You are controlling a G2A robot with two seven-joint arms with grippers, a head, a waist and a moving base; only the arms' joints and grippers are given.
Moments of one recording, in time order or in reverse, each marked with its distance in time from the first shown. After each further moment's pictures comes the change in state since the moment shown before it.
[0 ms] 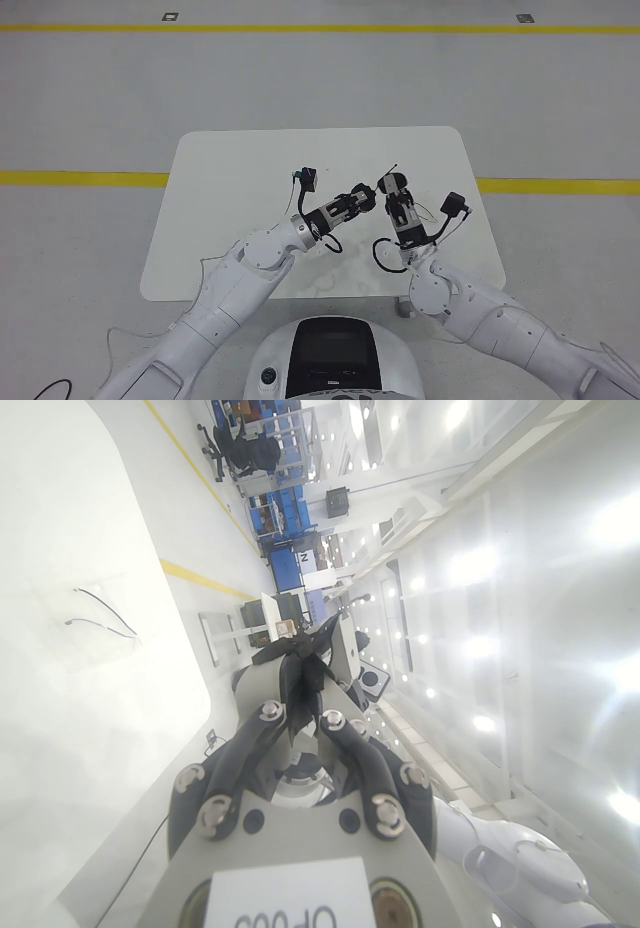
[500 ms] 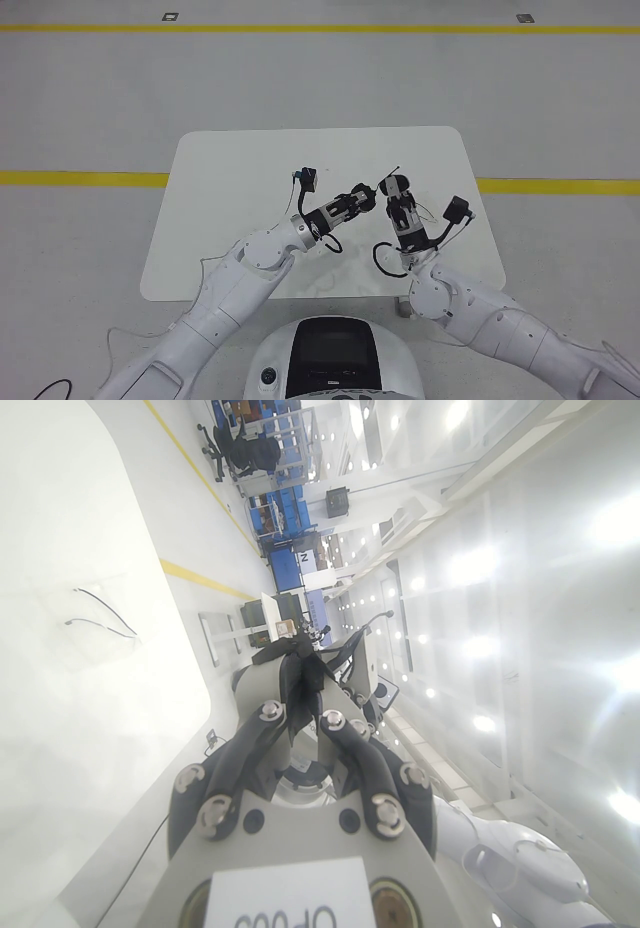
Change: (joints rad) left arm 0.005 0.000 0.002 -0.007 0.005 0.010 0.008; right arm 0.015 0.018 -0.045 -0.012 -0.047 0.000 -0.079
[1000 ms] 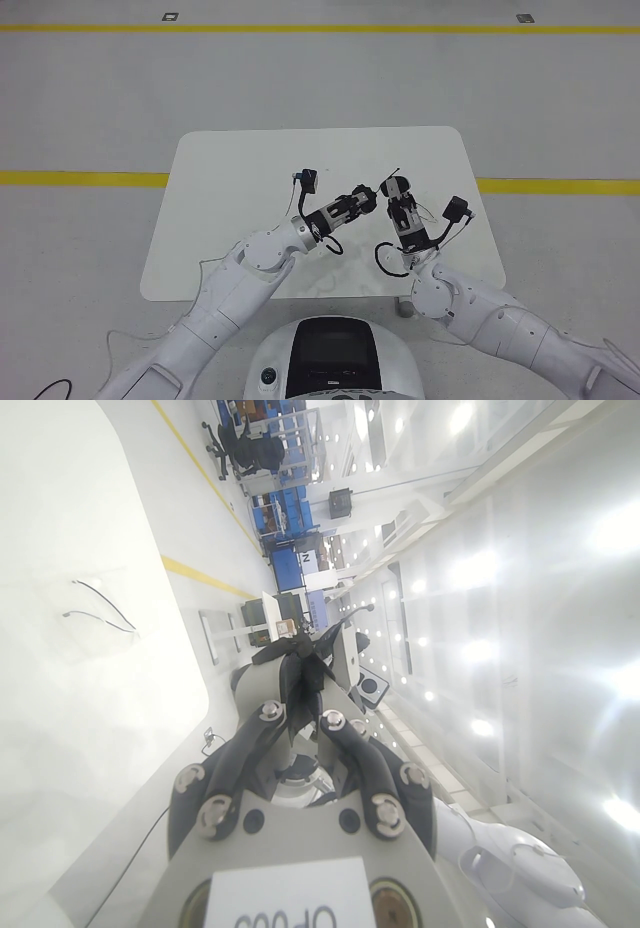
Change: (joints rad) left arm 0.009 0.004 -0.005 -0.023 -0.010 0.025 -0.004; right arm 0.021 0.008 -0.031 0.022 0.042 0.000 0.020
